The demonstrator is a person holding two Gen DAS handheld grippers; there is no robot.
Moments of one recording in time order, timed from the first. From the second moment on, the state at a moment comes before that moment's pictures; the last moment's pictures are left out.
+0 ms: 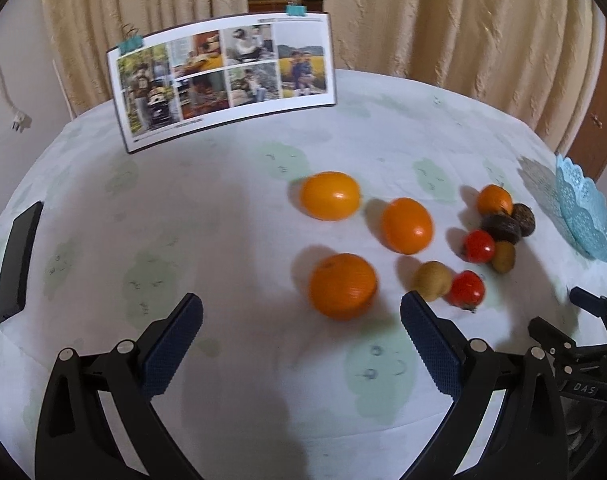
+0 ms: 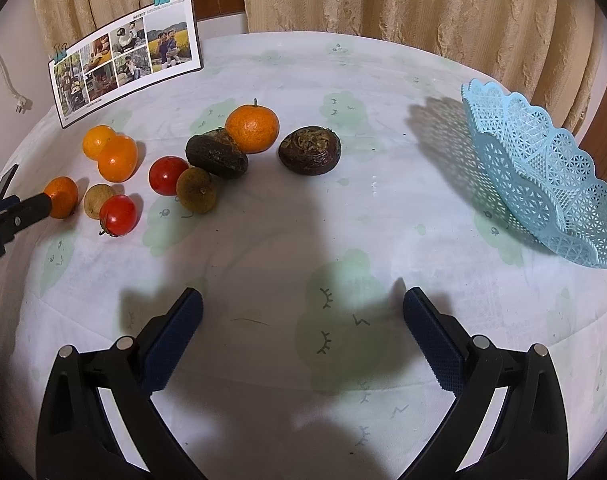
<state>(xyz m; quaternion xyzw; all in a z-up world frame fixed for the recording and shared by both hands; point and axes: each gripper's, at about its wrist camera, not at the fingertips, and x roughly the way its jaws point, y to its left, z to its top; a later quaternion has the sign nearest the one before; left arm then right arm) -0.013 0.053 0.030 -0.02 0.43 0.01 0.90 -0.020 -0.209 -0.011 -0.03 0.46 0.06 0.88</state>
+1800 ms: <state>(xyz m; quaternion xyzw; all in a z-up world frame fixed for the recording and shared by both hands) -0.001 0.048 0.028 -0.02 0.41 -0.05 0.91 0.072 -0.214 -0.001 0.00 0.44 0.07 0.90</state>
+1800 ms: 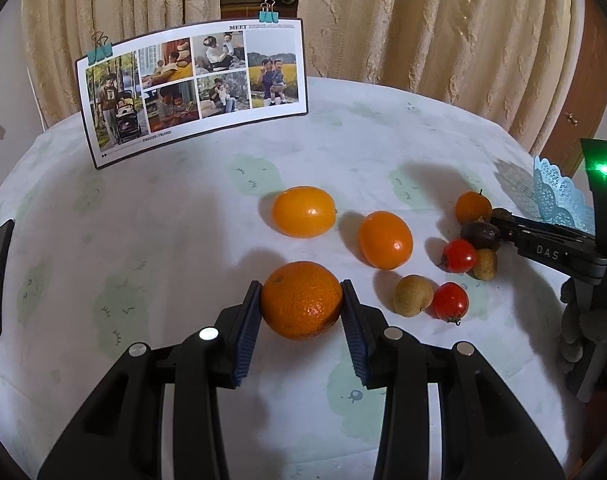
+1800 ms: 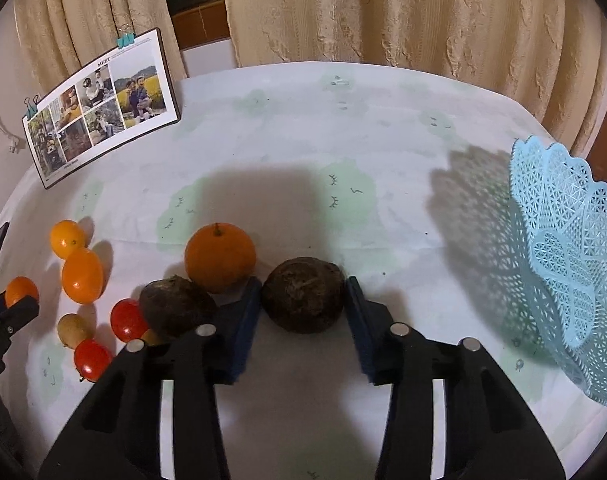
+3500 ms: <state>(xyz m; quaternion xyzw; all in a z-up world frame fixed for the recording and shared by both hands) -0.002 -0.085 0.080 0.04 0.38 -0.13 0.92 -0.047 -0.426 0.058 0.14 0.25 -0.19 0.94</state>
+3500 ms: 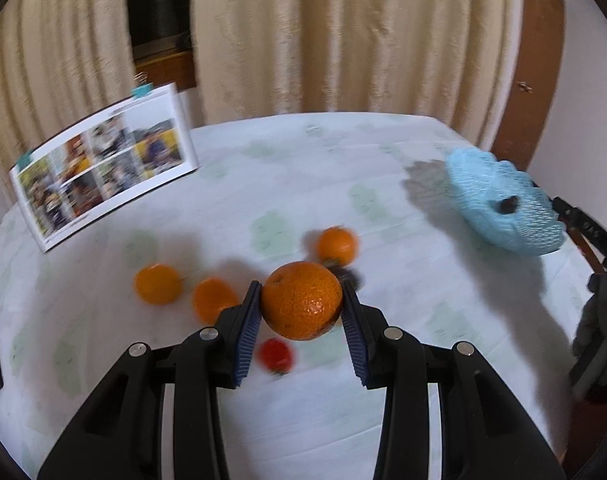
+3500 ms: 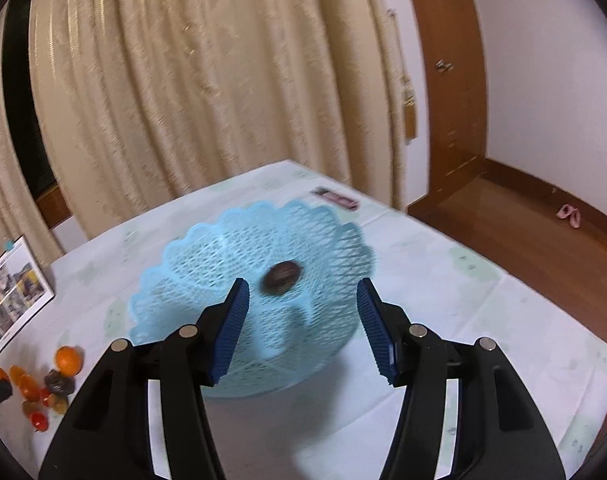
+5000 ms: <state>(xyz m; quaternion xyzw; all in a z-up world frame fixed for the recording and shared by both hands) 0.030 -0.279 0.098 0.13 0.30 -0.25 0.91 -0.080 -0.452 0.046 0.19 0.19 -0.28 0.92</state>
